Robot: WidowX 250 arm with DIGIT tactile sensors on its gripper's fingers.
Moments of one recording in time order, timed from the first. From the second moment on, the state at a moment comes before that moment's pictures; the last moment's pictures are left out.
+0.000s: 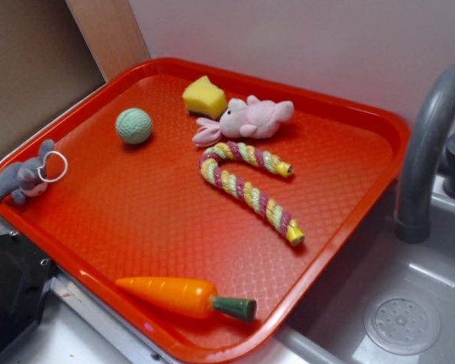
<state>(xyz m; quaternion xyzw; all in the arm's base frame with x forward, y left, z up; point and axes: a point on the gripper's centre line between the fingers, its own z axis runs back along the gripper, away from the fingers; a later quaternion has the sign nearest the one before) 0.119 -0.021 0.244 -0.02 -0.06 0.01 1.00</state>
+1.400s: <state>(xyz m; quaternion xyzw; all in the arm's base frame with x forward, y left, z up) 0.236 0.004 0.160 0.16 -0.02 -0.38 0.91</state>
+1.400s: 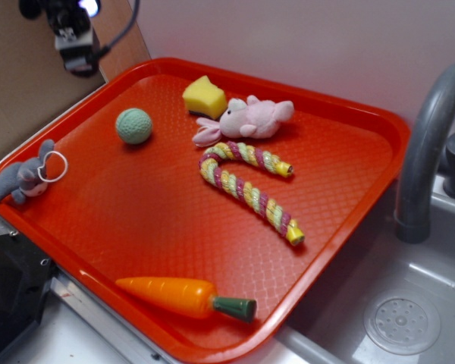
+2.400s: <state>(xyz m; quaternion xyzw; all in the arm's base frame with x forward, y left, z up) 0.249 0.039 0.050 0.14 0.15 -0.41 0.89</state>
